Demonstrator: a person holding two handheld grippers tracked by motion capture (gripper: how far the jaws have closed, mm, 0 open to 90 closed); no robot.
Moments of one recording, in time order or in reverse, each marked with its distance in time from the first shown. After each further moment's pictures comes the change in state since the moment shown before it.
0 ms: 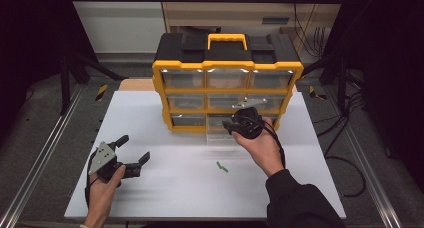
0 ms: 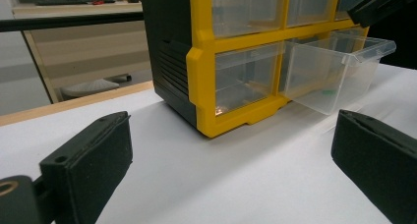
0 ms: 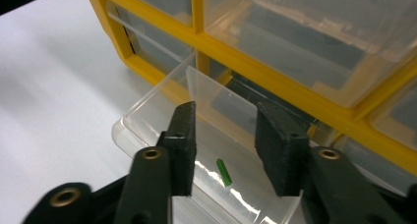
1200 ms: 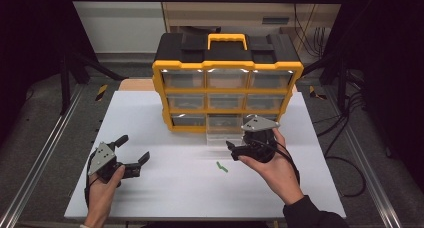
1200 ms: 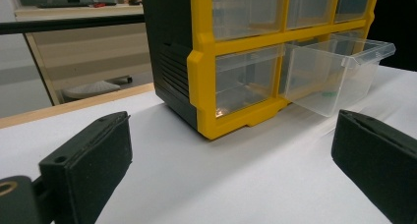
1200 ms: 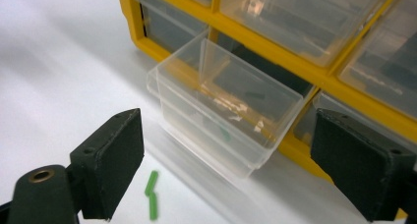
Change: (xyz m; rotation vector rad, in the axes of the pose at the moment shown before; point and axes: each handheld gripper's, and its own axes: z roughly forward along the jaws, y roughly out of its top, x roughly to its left) left arm 0.000 0.000 -0.001 -0.009 0.003 0.000; right arm 0.026 -0.034 -0.052 -0.040 -0.070 -0.078
